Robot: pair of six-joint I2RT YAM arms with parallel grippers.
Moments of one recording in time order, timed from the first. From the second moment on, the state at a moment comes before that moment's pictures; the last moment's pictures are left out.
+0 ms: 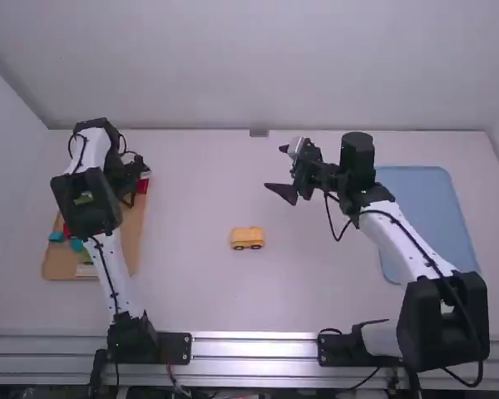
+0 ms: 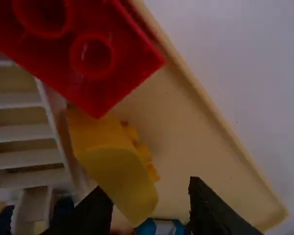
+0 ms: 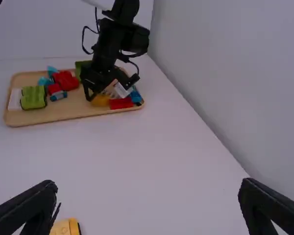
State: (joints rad) left arm 0.34 2.51 2.20 -1.52 -0.07 0.96; right arm 0.20 1.47 0.98 0.05 -0.95 -0.53
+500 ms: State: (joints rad) left arm 0.34 2.51 2.20 -1.48 -0.08 0.87; right arm 0.20 1.47 0.98 0.05 -0.95 -0.52
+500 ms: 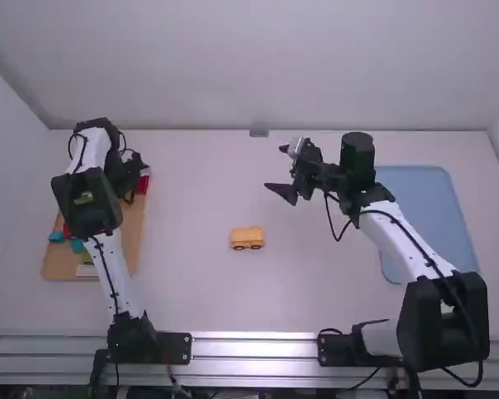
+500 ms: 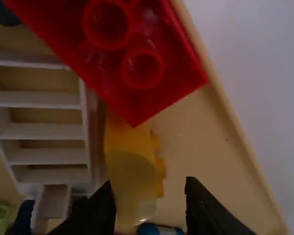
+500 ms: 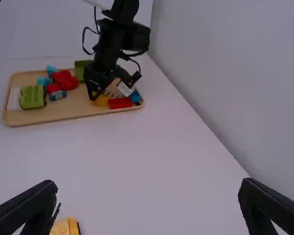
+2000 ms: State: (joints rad) left arm 0.46 2.28 1.98 -1.31 0.05 0.86; right arm 0.20 1.47 0.98 0.05 -0.90 -0.53
